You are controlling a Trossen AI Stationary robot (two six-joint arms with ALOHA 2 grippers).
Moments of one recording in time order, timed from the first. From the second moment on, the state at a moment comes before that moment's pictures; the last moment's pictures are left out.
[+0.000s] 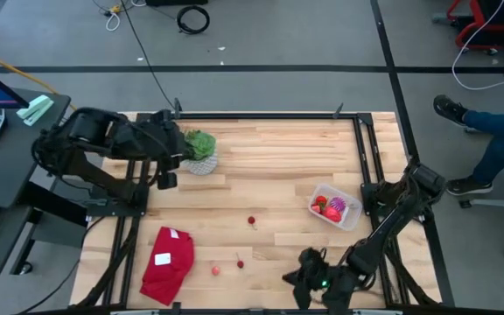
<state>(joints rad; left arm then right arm) -0.16 1.36 1.97 -1.45 -0.41 -0.05 0.87 1.78 1.13 -0.13 0.67 1.48</state>
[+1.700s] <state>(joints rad) -0.46 0.84 0.71 -0.67 -0.54 -0.44 0.84 1.93 1.22 -0.32 0.36 1.58</state>
